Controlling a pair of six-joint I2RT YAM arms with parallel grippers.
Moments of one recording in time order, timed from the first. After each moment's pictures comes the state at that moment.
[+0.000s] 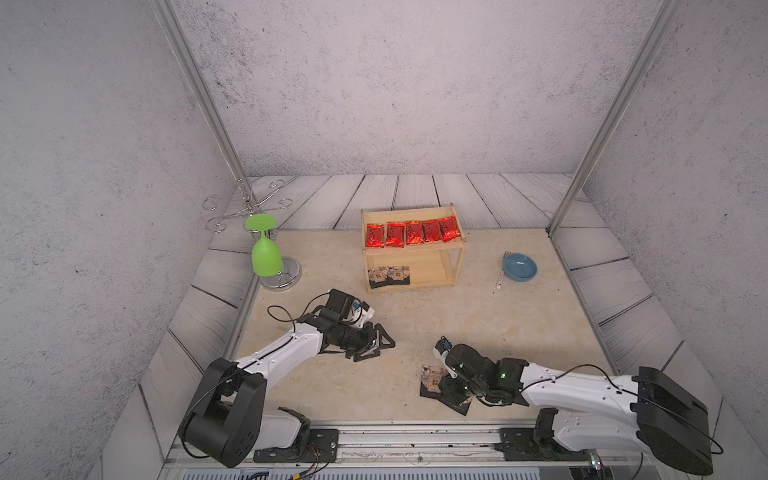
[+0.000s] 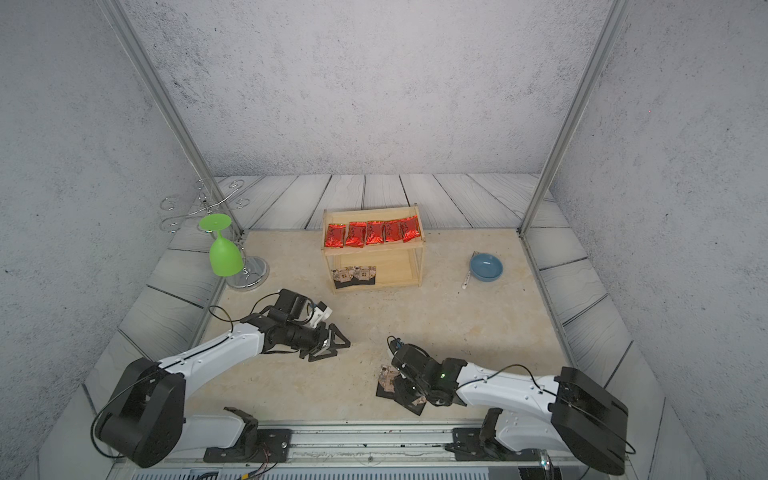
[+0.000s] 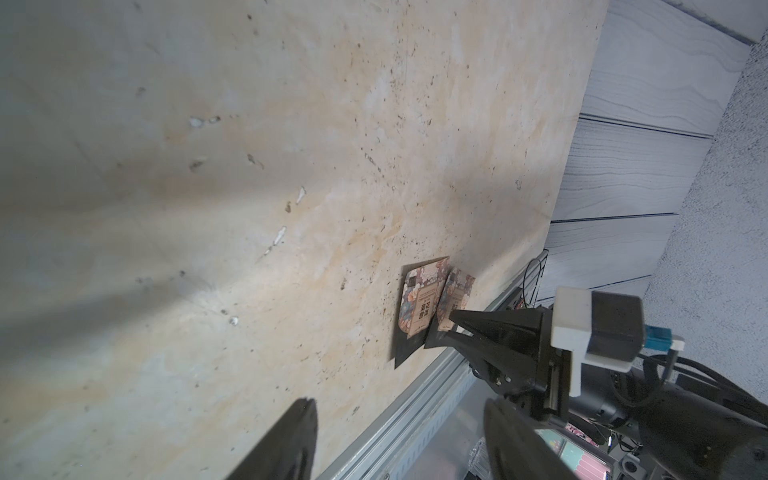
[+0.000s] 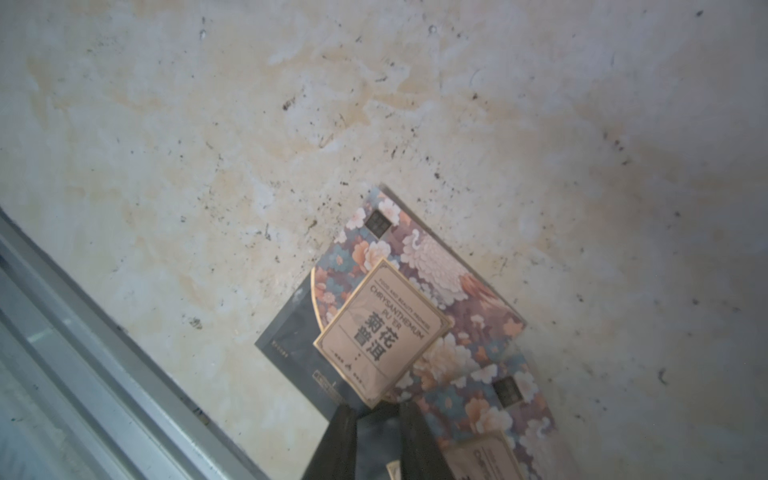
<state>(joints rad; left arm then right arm) -0.44 1.34 0.69 -0.43 0.77 -0.65 1.06 1.22 0.50 -0.33 -0.02 0.52</state>
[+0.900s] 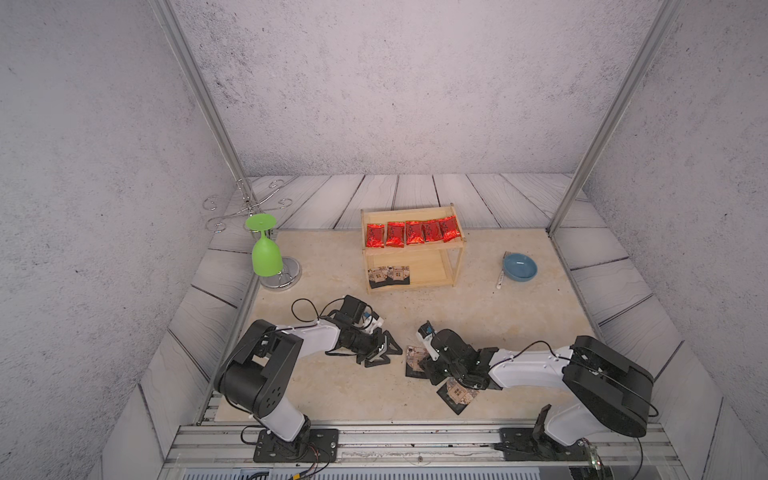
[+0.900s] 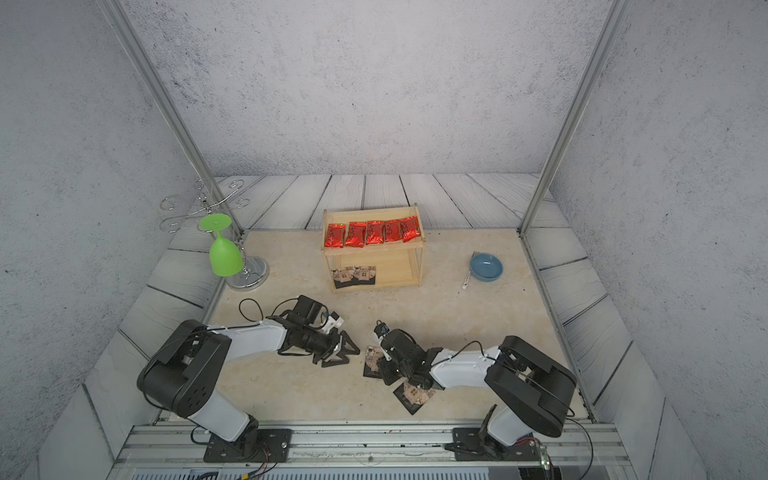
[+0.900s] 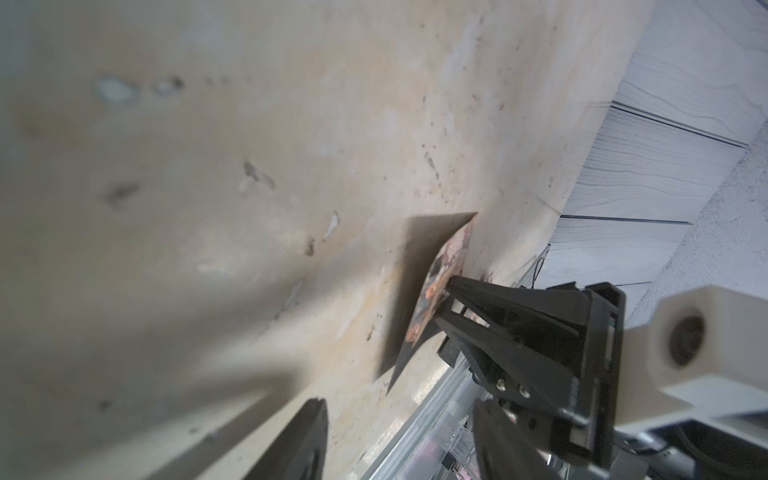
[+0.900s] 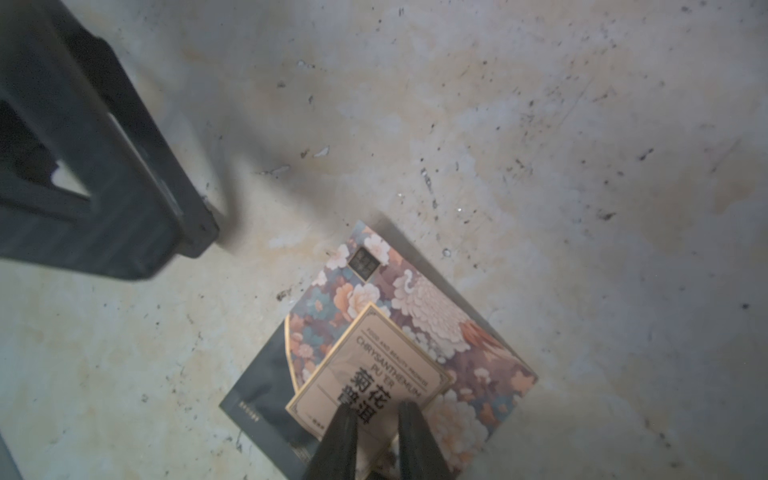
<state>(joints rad) -0.49 1.63 0.68 -0.20 0.83 -0.73 0.96 1.52 0.56 0.07 -0.04 0.36</state>
